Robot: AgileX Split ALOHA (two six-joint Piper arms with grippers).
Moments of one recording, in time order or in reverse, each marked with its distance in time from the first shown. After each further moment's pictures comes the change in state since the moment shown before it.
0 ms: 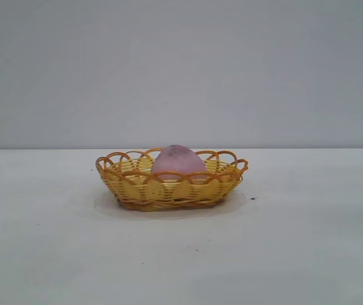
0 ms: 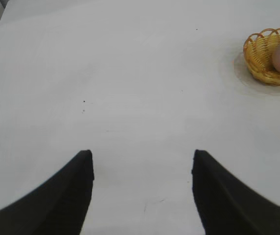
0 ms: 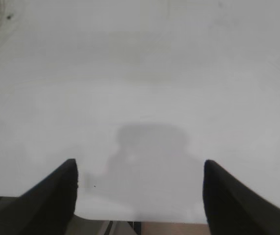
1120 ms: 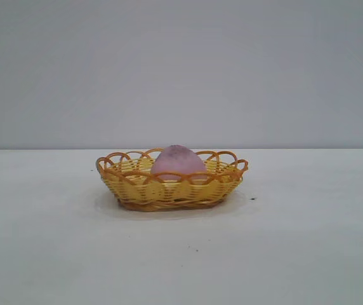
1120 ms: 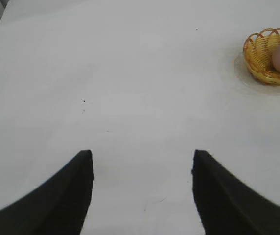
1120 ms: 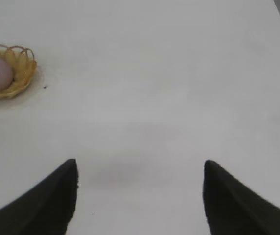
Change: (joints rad) left arm 0.000 0.000 0.000 0.000 0.000 0.000; right arm 0.025 -0.728 0.109 -0.046 0.112 0.024
